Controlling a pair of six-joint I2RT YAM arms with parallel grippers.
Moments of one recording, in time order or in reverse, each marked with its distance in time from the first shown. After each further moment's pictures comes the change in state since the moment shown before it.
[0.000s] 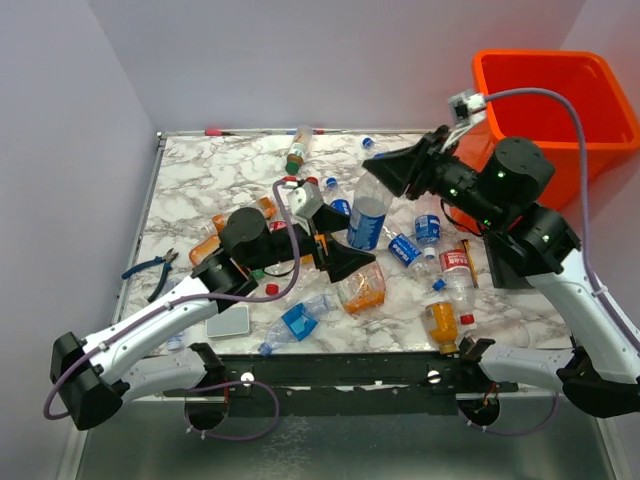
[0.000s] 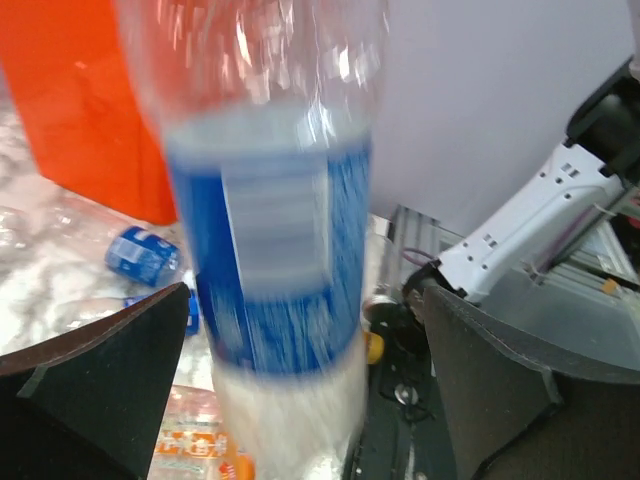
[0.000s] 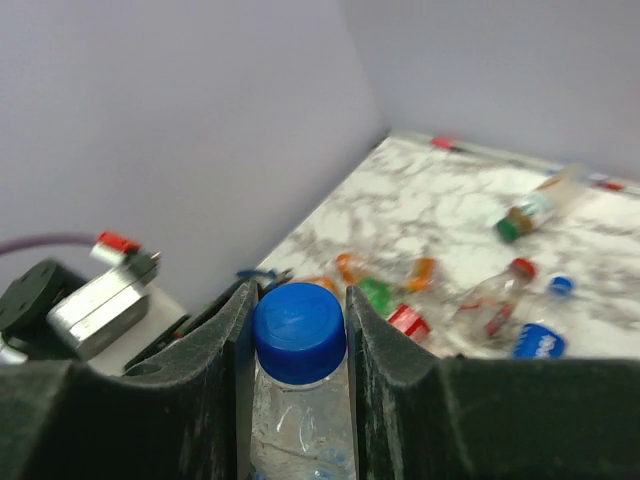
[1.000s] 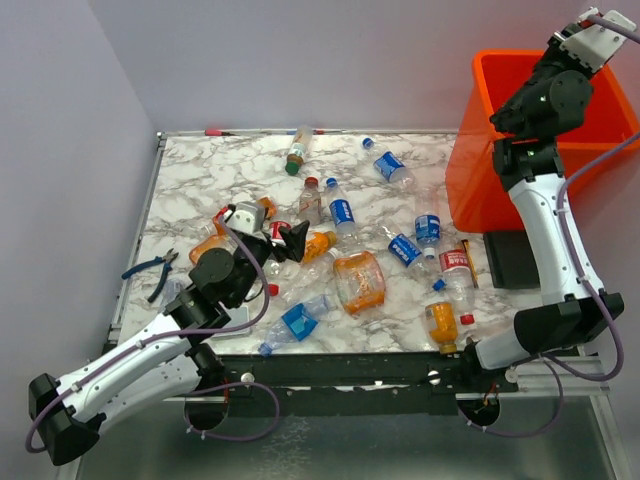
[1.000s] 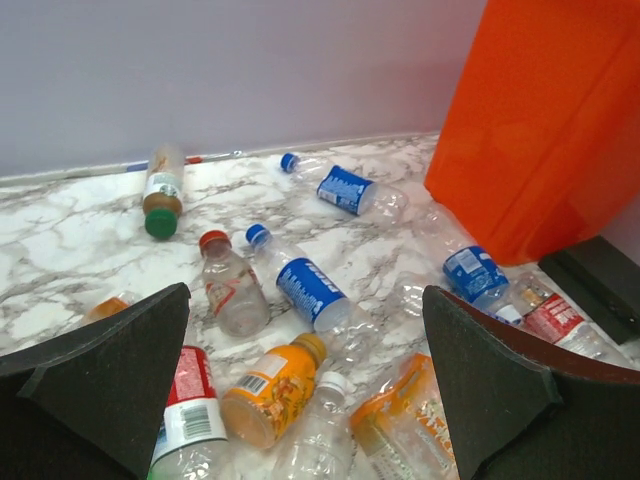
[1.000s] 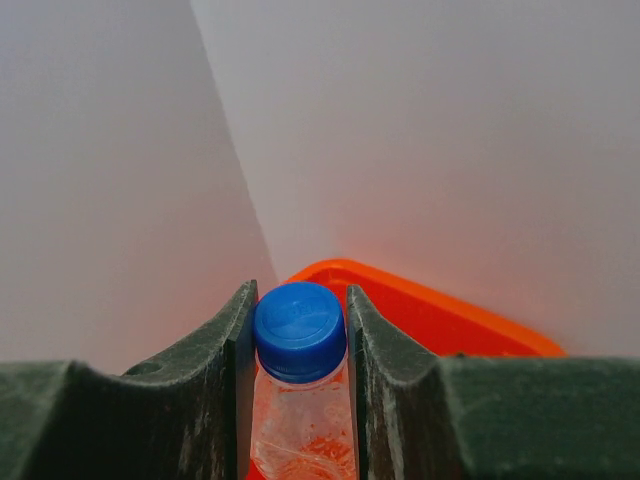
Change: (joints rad) left arm 0.000 -0.355 -0.314 -0.022 -0.855 0.205; right arm -0.531 0.376 0.227 0.826 1.083 -0.809
